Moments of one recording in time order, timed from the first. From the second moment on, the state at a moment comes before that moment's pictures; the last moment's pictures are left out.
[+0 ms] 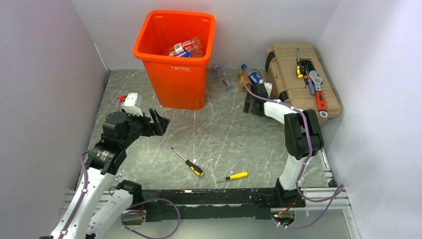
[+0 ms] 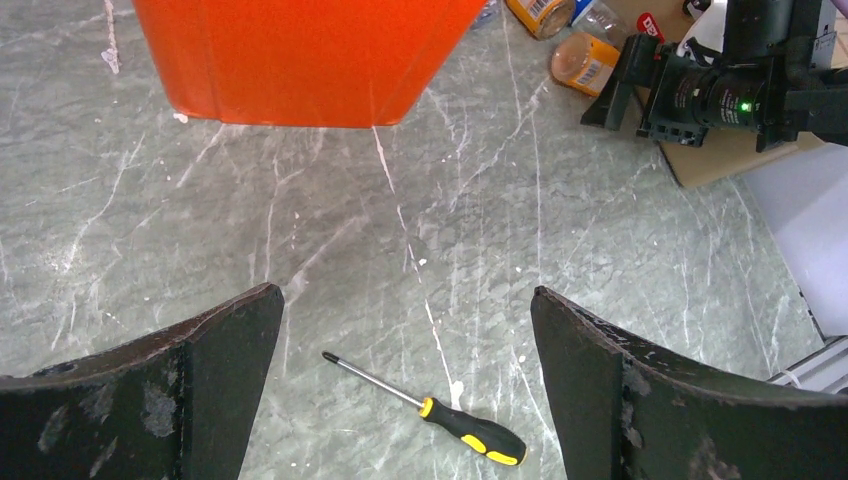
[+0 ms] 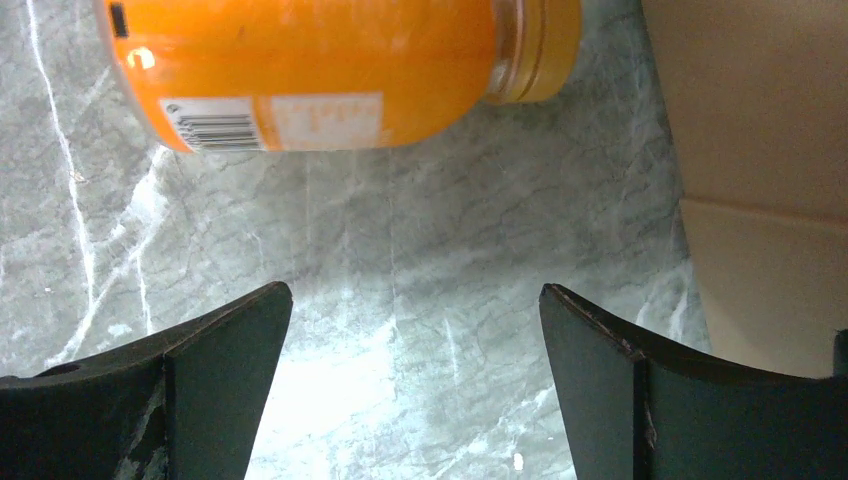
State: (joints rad) left arm -0.30 0.67 0.83 -0.47 0.13 -0.36; right arm 0.23 1.84 1.15 -0.24 0.35 0.39
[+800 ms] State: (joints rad) left arm -0.30 0.69 0.83 -0.47 0.14 -0.36; right arm 0.23 1.88 1.30 -0.13 0.34 0.39
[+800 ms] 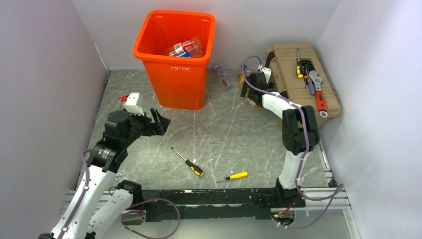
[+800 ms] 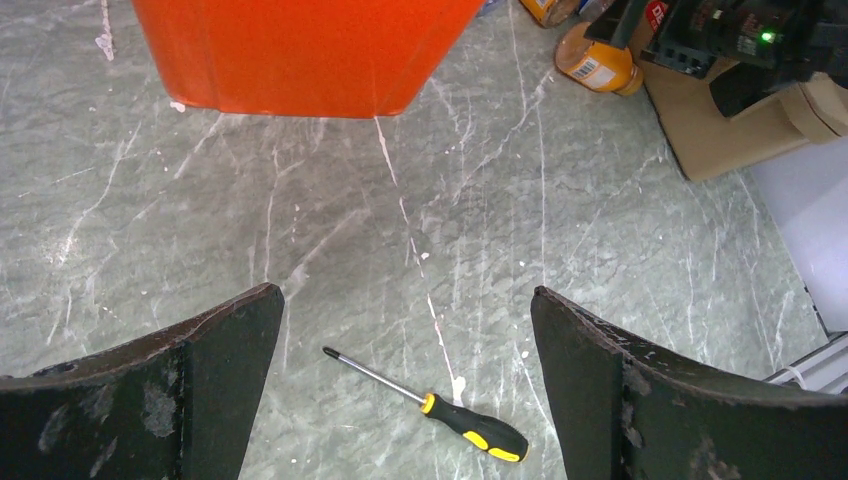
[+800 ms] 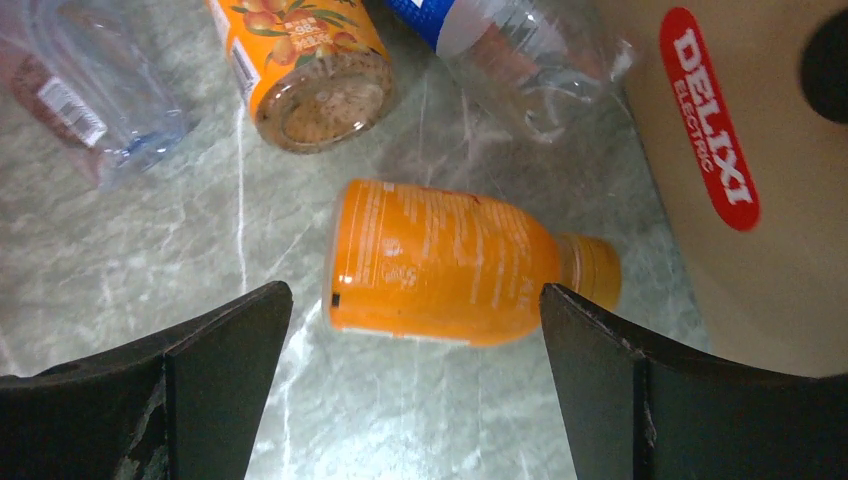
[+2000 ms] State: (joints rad) left arm -0.30 0.71 0.82 -0.45 0.20 -0.39; right arm 0.53 1.67 0.98 -0.08 0.42 0.26
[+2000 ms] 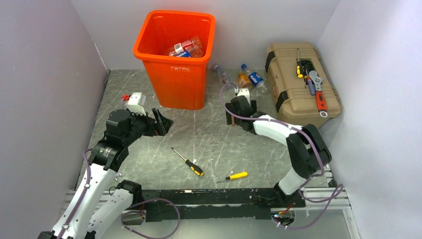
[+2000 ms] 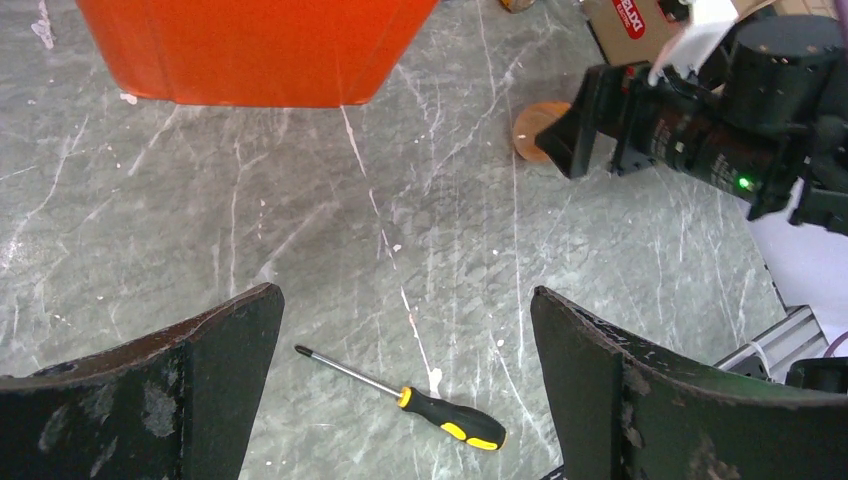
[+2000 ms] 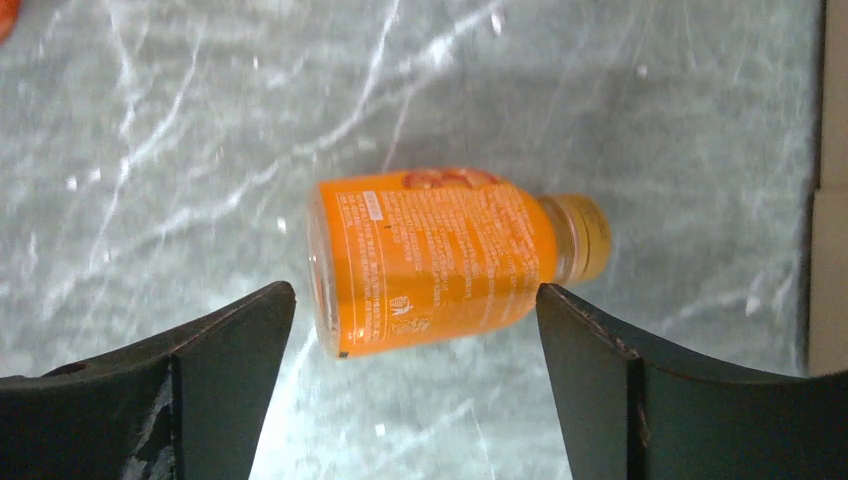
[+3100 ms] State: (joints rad) left arm -0.30 0.71 0.82 -0.45 0.21 -0.39; right arm 0.41 1.32 0.69 -0.32 0.38 1.23
